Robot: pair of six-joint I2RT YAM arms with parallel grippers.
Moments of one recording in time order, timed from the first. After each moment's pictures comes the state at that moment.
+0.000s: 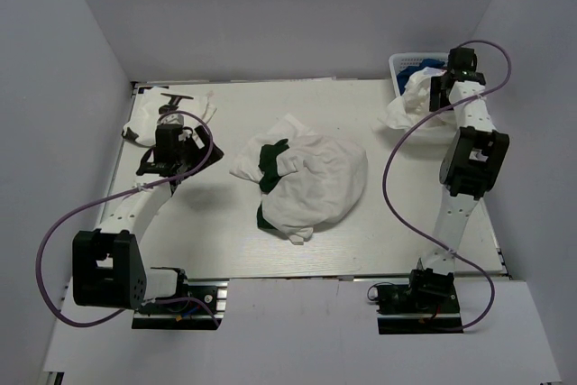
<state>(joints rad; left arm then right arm) -0.08 1.29 0.81 -0.21 0.09 -0.56 -0.16 2.24 2.06 -0.70 0.33 -0.16</state>
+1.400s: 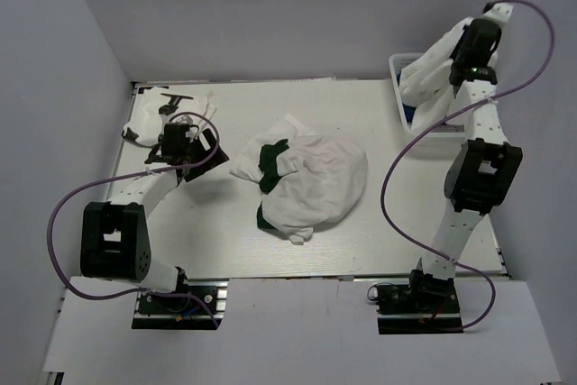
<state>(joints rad) -0.08 1.45 0.85 -0.20 0.13 -0.53 -0.16 2.03 2.00 -0.13 0.26 0.12</state>
